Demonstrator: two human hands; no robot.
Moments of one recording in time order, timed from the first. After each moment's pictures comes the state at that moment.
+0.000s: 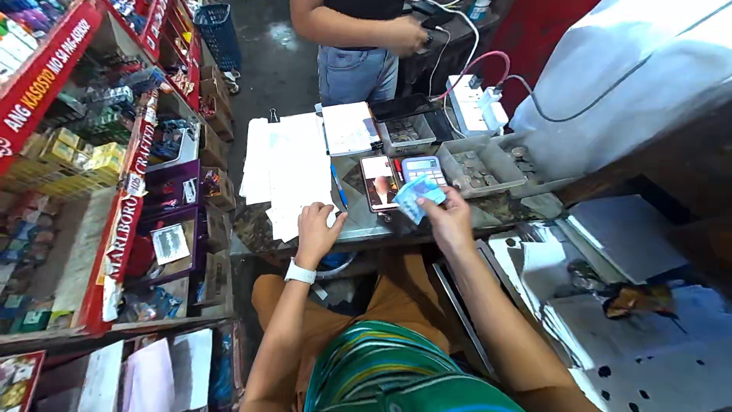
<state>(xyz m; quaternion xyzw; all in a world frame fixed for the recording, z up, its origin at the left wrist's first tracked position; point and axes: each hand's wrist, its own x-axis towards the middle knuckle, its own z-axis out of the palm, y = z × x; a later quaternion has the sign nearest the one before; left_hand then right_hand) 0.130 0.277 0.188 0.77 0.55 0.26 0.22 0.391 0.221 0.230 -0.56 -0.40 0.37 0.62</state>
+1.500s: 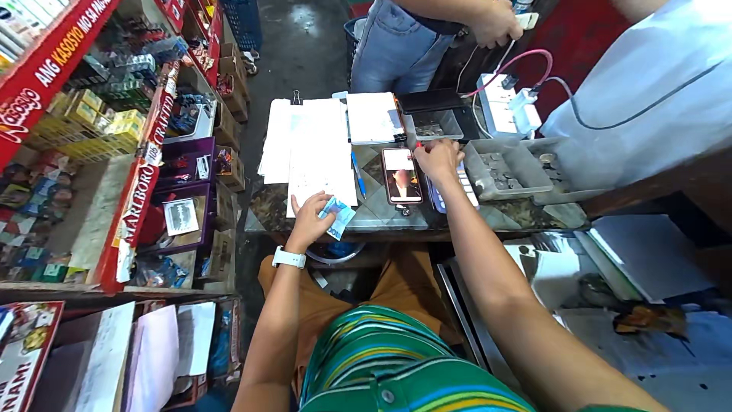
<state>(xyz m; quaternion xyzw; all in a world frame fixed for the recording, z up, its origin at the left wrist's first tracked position) 0.074 0.273 0.179 0.74 0.49 0.32 0.32 0.389 0.355 0.246 -0.78 -0.54 0.16 0.26</state>
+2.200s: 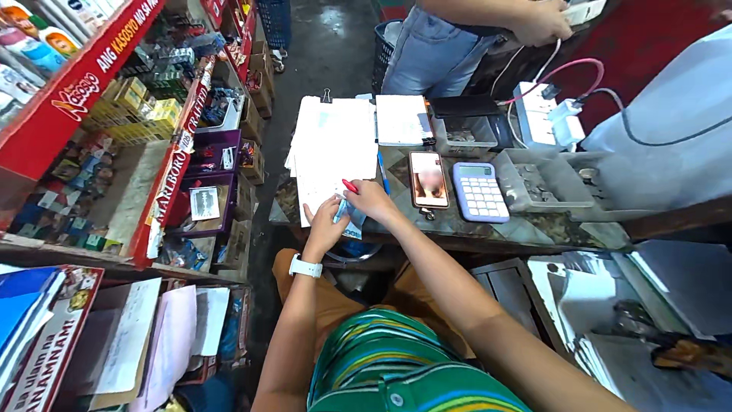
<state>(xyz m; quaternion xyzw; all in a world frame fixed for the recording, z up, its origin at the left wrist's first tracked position) 0.064 0.246 0.179 0.68 0.55 0.34 0.34 0.217 0.301 0.244 -0.60 -0.71 0.35 0.14</state>
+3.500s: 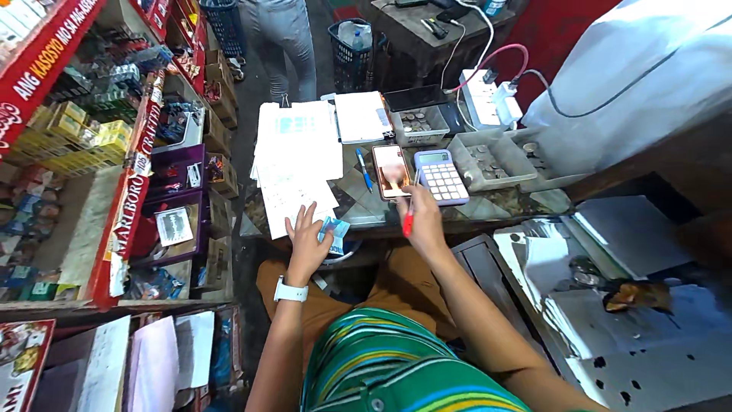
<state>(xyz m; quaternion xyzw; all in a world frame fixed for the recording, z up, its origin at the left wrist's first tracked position) 0.081 0.220 0.169 0.74 0.55 0.30 0.24 0.341 0.217 0.207 -0.67 -0.66 0.05 0.35</state>
